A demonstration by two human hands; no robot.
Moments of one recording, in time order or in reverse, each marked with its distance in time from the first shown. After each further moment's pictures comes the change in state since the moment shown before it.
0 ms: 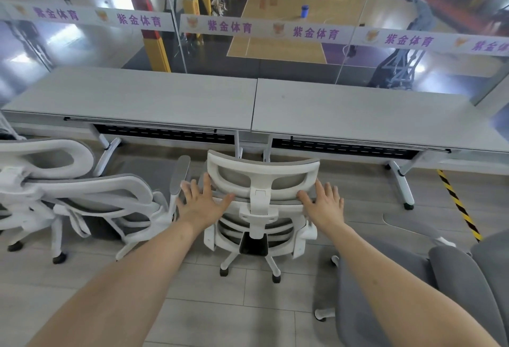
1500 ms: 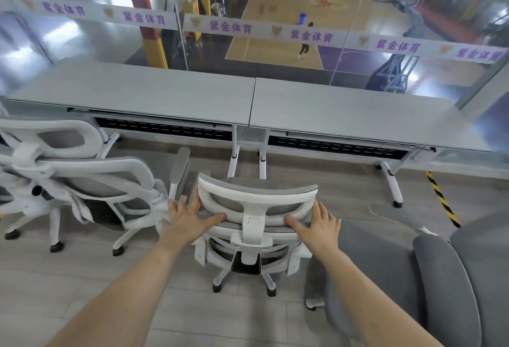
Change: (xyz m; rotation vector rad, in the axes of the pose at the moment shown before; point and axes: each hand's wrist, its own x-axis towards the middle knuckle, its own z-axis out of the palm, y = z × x) left_hand -0.095 -0.058 0.031 -0.153 -0.043 -0.037; right_hand -0.120 0.032 0.025 -0.014 0.071 -0.019
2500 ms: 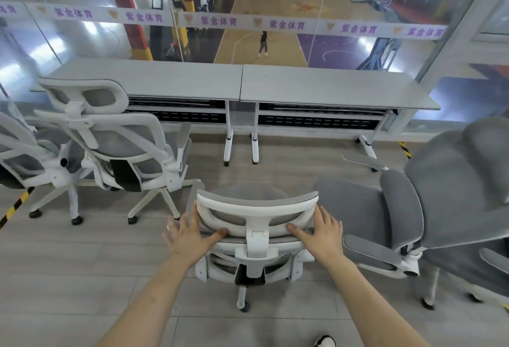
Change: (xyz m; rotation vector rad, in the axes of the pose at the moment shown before) left_hand -0.294 -0.121 0.124 -0.009 0.081 0.057; right_hand -0.330 0.100 0.013 0.017 0.060 -0.019
